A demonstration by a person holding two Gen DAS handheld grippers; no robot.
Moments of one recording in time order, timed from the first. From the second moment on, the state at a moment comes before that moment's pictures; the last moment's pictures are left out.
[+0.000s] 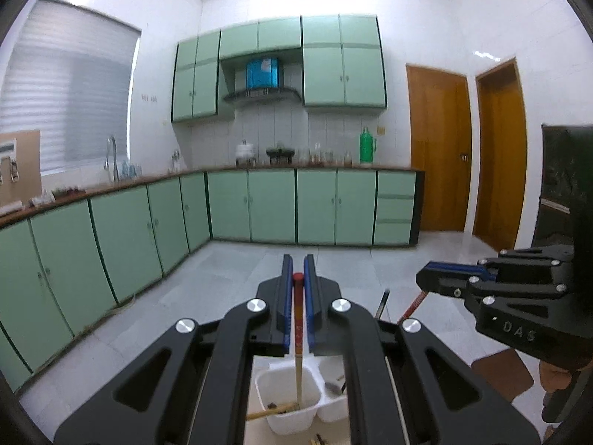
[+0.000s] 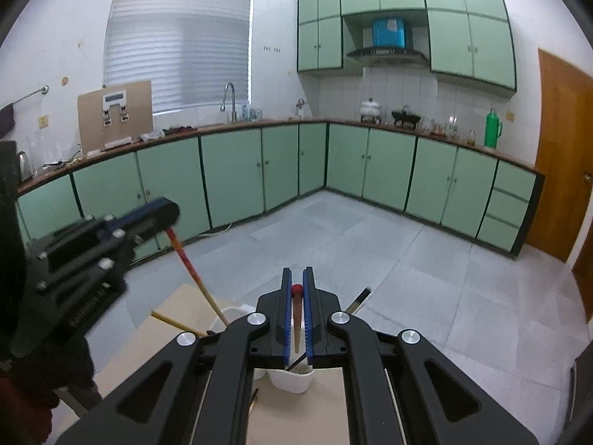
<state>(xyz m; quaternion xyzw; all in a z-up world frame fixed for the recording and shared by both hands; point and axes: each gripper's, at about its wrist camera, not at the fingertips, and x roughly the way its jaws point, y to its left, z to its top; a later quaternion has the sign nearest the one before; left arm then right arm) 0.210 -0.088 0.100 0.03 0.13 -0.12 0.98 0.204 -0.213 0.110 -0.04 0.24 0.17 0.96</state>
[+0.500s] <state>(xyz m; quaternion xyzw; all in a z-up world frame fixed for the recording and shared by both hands) 0.194 -0.059 0.074 0.02 0.17 -0.12 0.98 0.187 -0.234 0.085 0.00 0.25 0.16 0.95</state>
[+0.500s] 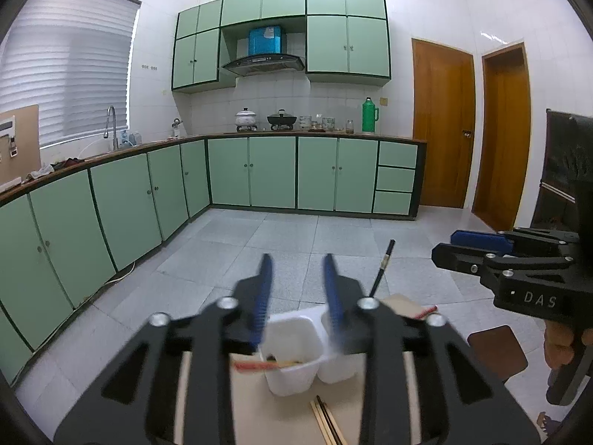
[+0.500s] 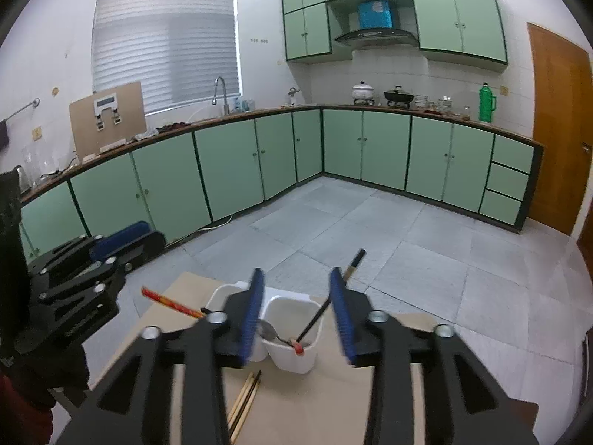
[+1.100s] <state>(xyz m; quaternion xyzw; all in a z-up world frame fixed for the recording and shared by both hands) 0.088 -0.029 -0.043 0.02 0.30 -0.10 0.95 0.069 -0.229 -0.025 0.00 0.30 0.13 0.95</state>
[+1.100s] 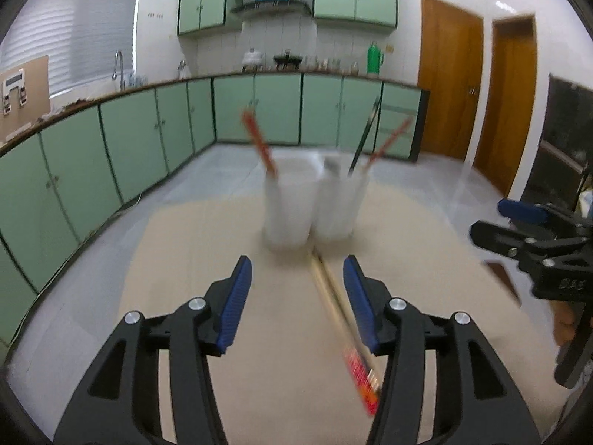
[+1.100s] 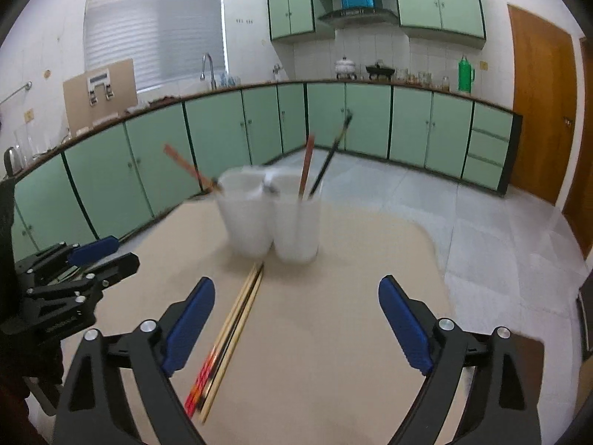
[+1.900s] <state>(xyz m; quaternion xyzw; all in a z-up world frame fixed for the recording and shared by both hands) 0.063 -0.010 -0.131 0.02 0.41 -0.08 0.91 0.011 -0.160 -0.134 -0.02 0.42 0.15 0.90</state>
